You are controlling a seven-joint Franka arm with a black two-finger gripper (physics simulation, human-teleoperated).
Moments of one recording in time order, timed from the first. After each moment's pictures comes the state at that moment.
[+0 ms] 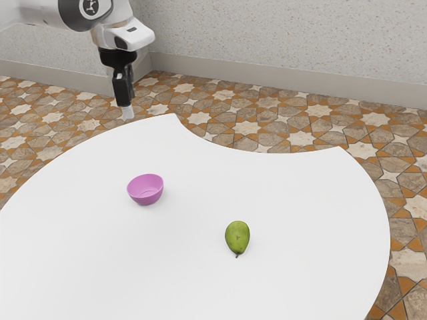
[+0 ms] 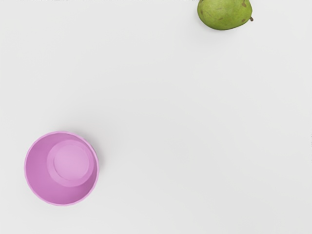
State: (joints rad) arm -0.19 0.07 0.16 -1.48 0.04 1.56 0.92
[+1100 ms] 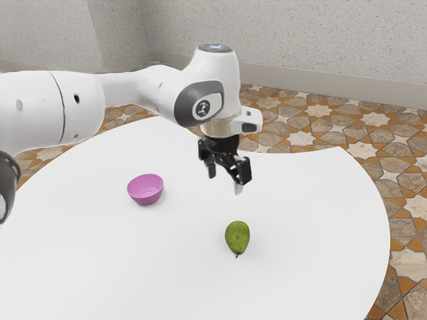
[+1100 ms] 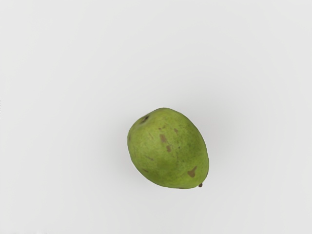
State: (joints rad) arm -0.47 0.34 0.16 -1.60 -0.05 1.90 -0.01
